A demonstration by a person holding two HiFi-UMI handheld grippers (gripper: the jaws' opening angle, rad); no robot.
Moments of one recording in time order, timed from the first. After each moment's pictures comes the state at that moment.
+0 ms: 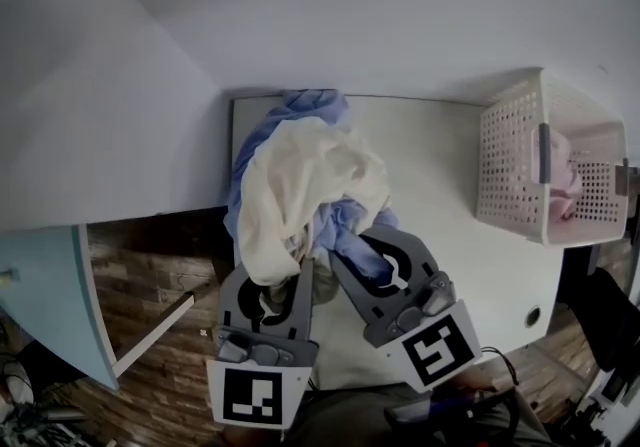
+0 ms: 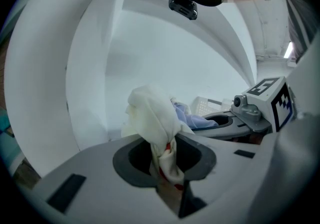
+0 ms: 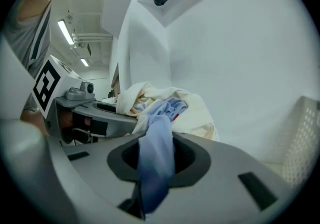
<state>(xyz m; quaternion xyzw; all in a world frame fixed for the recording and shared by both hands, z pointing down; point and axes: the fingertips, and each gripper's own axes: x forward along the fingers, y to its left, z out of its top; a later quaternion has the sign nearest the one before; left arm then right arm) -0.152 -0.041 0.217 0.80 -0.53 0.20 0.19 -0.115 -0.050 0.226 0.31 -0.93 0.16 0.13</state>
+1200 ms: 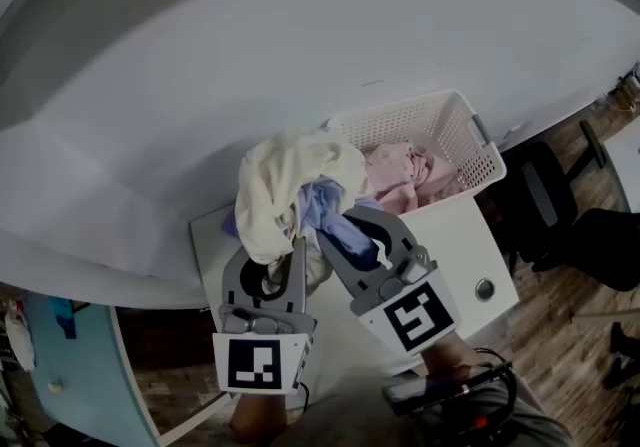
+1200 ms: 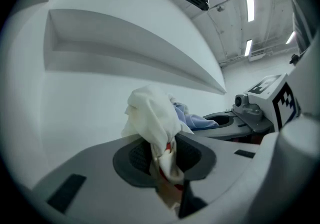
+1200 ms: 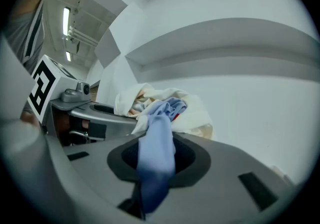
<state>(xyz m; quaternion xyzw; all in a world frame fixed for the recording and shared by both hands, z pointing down) -0.132 -0.034 0.250 0.79 -0.56 0.09 0.22 -0.098 -0.046 0.251 0.29 -0.93 0.09 0.22</state>
